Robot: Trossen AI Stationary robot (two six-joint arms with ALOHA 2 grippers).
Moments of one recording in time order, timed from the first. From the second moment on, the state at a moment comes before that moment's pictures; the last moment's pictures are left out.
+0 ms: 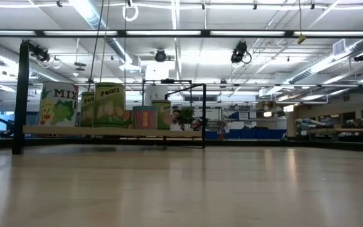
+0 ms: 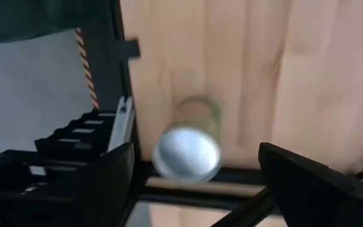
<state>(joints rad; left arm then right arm) -0.16 1.70 2.11 -1.27 -0.33 -0.26 0.87 1.56 1.44 -1.31 -0.18 0.94</state>
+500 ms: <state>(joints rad) -0.53 1.71 1.89 -1.04 -0.41 -0.61 1.10 1.72 1.44 -1.23 -0.26 1.33</state>
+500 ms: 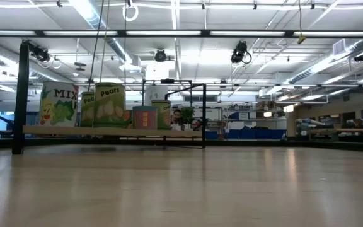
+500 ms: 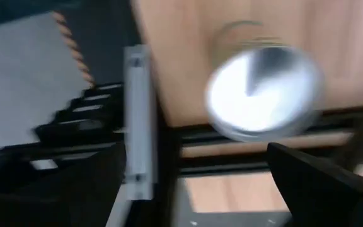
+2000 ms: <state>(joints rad) -0.57 1.71 1.66 -0.71 -0.52 -0.84 1.11 1.71 1.29 -1.19 -0.17 1.26</state>
